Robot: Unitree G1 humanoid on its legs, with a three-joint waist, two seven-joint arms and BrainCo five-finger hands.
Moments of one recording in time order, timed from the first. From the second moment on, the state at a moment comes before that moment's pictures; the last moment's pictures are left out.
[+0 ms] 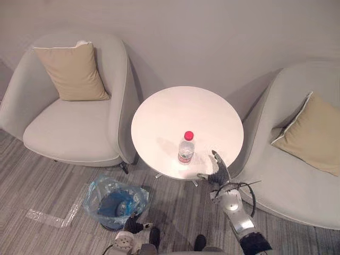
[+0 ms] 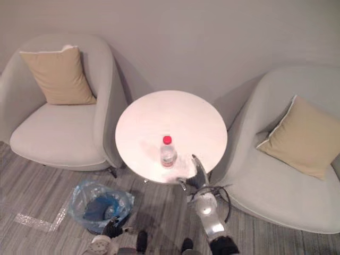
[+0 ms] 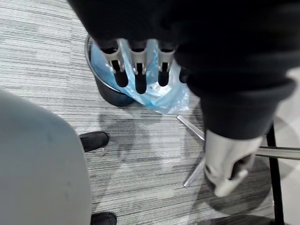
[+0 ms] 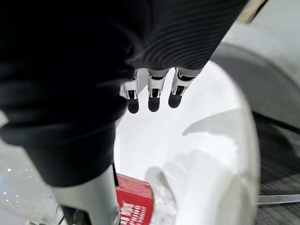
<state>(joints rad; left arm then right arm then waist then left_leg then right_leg) 0.02 0.10 -0.13 1.01 0.10 -0.08 0.13 -0.13 -0.13 0.16 0.45 -0.26 -0.13 -0.28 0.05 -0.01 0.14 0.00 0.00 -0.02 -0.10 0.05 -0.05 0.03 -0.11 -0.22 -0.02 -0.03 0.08</state>
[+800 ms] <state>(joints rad) 0.00 0.09 -0.09 0.93 0.06 -0.12 0.13 -0.45 -0.14 0.20 0.57 -0.19 -0.12 -0.32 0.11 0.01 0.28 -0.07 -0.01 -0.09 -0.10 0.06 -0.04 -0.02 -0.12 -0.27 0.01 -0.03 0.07</state>
